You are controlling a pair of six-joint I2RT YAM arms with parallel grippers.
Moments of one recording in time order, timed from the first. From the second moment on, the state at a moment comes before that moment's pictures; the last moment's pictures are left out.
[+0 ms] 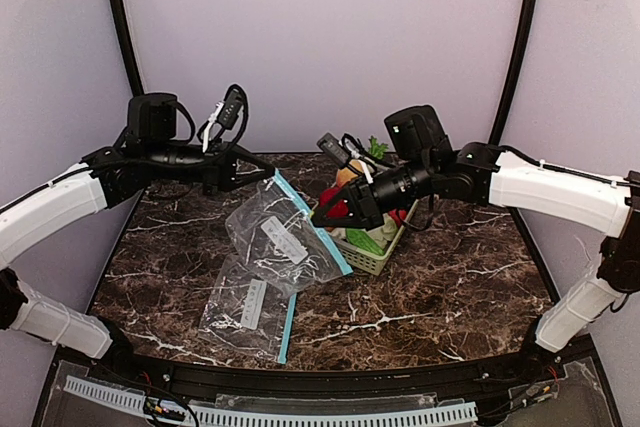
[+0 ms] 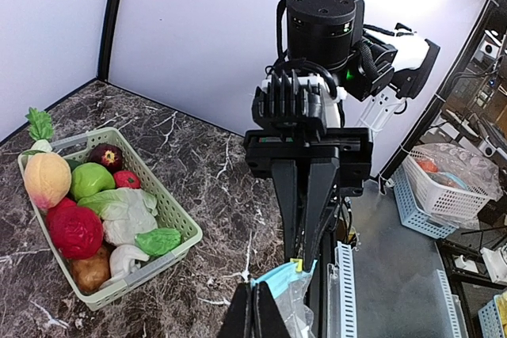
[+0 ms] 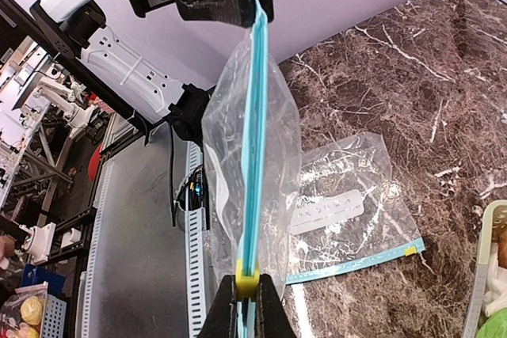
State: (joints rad) left arm -0.58 1.25 1.14 -0.19 0.84 -0.13; right arm 0.91 1.52 1.33 -0.35 -0.74 0.19
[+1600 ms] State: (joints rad) left arm -0.47 1.22 1.14 -0.21 0.82 -0.12; right arm 0.91 1.49 1.20 -0.42 -0.75 0.20
